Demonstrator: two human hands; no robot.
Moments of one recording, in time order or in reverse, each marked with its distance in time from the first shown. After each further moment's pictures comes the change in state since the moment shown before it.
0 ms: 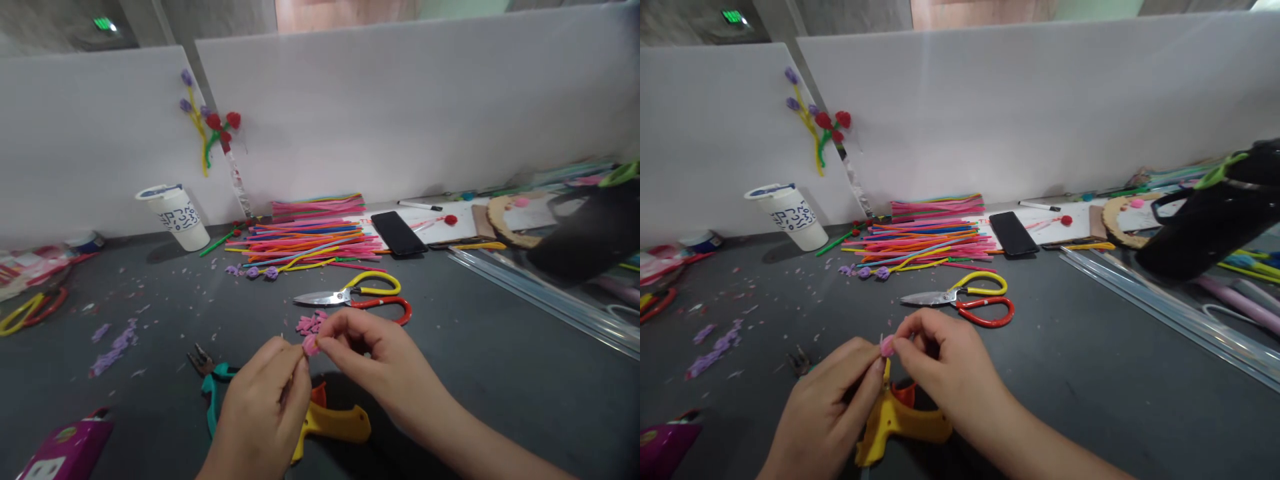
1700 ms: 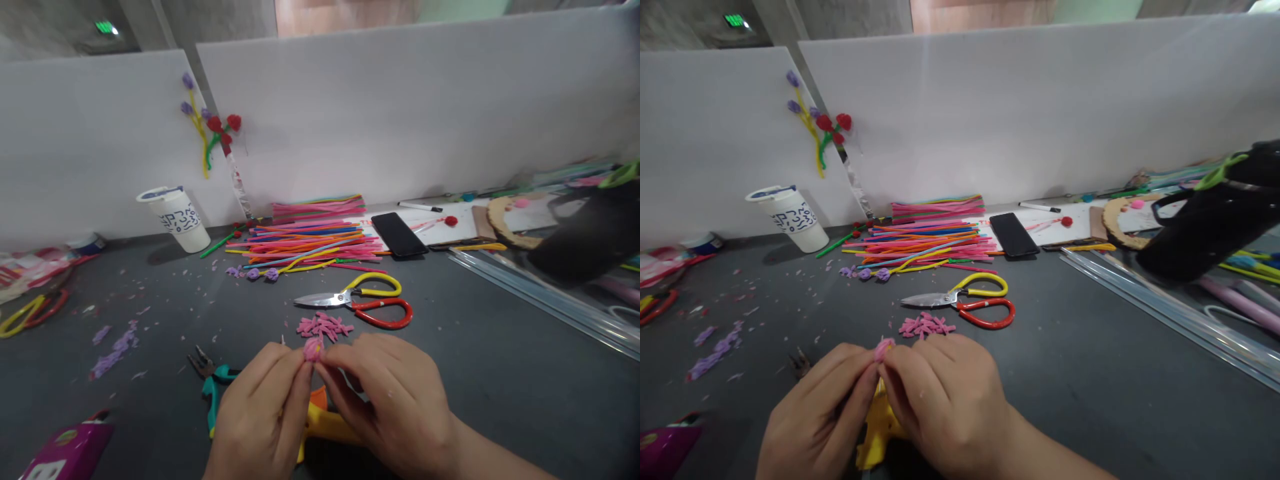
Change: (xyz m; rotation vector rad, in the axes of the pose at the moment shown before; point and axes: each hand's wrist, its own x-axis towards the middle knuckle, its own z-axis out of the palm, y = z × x) left_hand -0.004 0.001 -0.003 0.048 0.177 0.200; right_hand -0.015 0.014 0.003 -0.699 0.311 -0.892
